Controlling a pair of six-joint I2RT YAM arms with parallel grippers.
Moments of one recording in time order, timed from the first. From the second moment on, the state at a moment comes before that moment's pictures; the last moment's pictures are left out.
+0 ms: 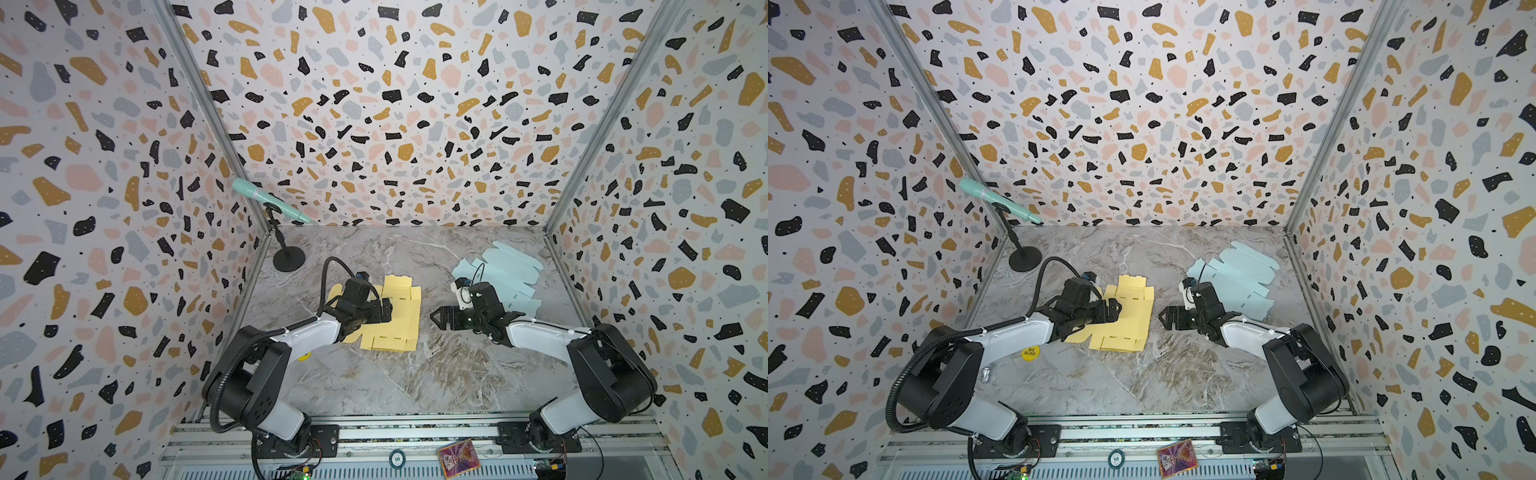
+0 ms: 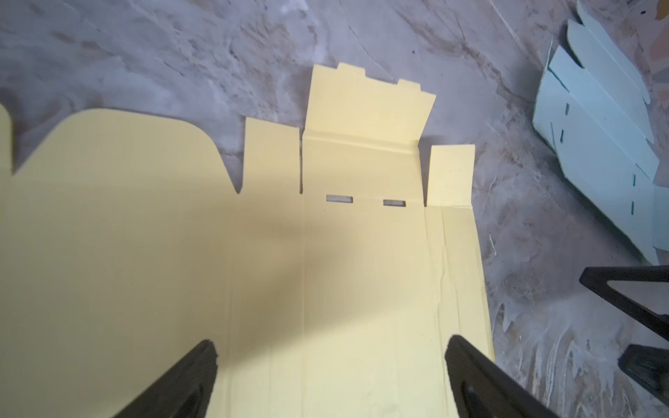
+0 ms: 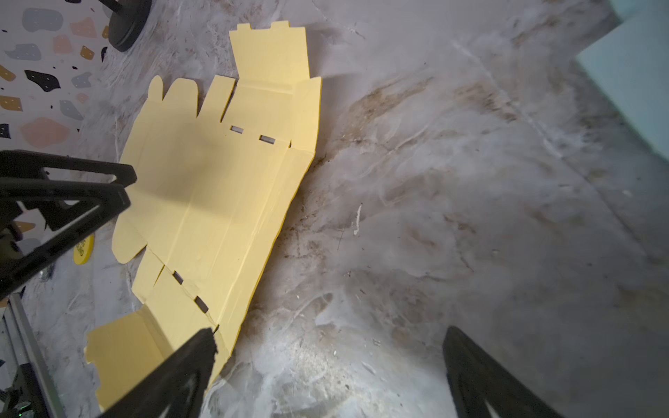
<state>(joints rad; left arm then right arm) -0.48 1.53 0.74 -0.03 0.09 -0.45 0.51 1.54 0.68 0.08 -0.31 0.42</state>
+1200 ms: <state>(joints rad) -0.84 1.52 0.56 0.23 0.07 -0.69 0.49 1.61 0.65 0.24 -0.44 0.50</state>
